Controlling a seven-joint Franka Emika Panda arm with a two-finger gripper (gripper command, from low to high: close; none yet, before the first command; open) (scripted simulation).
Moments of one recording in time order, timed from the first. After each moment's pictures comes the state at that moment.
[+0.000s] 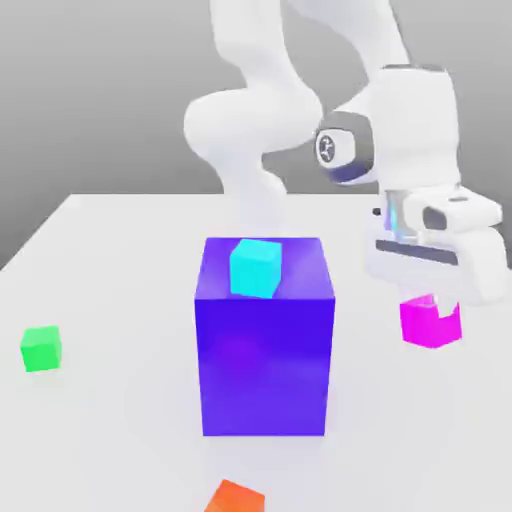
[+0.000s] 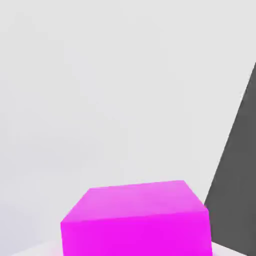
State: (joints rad) arm 0.51 -0.19 -0.11 -2.78 -0.19 2.96 -0.55
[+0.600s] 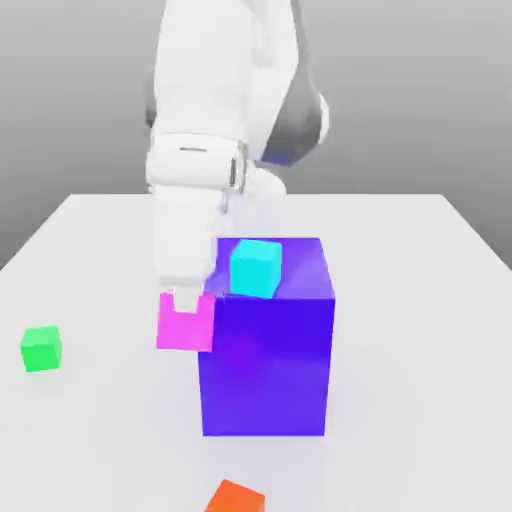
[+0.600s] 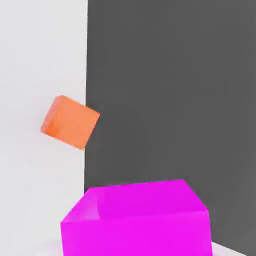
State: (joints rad) arm 0.16 -0.21 -0.47 -2.64 -0.29 2.85 -0.82
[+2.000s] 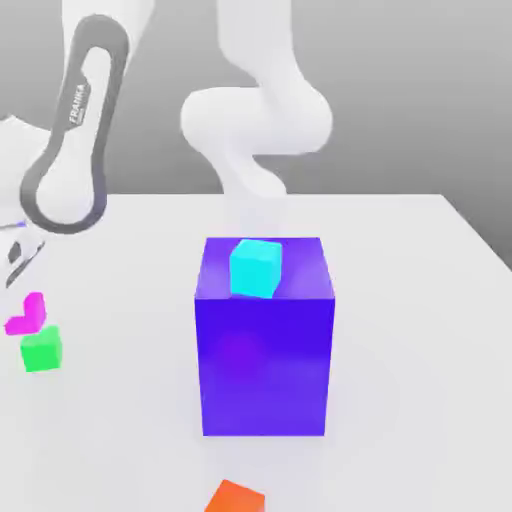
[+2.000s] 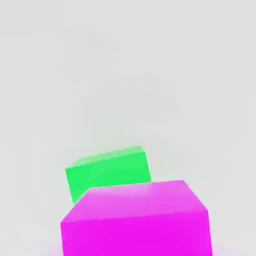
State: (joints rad) arm -0.15 0.22 -0.75 -2.67 0.48 2.80 -2.13
